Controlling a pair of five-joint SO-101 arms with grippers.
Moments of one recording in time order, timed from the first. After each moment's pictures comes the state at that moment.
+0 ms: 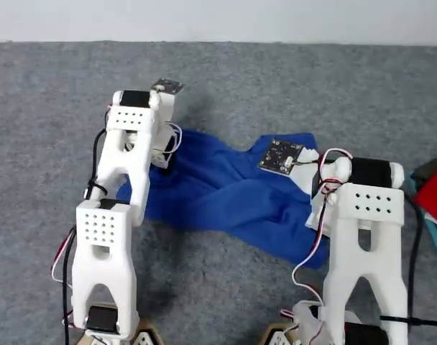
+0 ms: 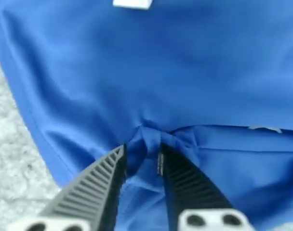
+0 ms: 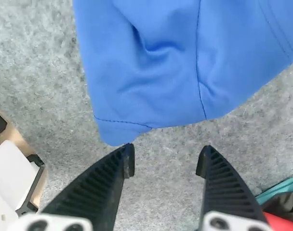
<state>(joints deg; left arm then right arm) 2.3 50.2 -42.7 98.9 -3.6 4.2 -25.1 25.1 91.9 66.1</state>
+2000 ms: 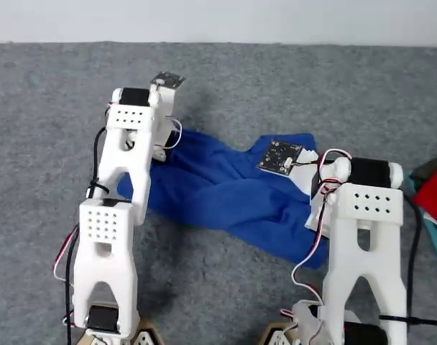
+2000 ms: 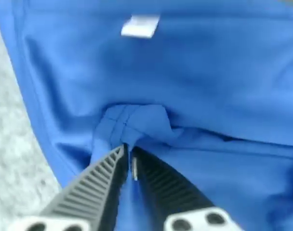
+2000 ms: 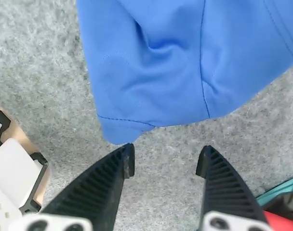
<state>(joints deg) 2.2 53.1 -49.8 98.8 -4.5 4.2 -25.1 25.1 92.6 66.1</state>
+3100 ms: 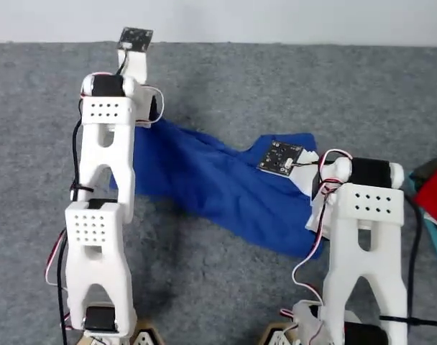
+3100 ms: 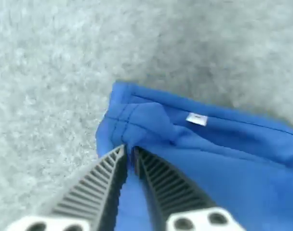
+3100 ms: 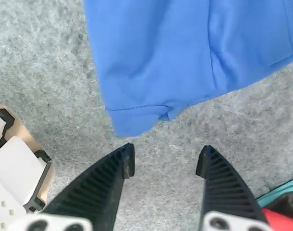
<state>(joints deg) -2.4 48.9 -55.9 88.0 1.5 5.1 -25.1 25.1 93.5 66.1</state>
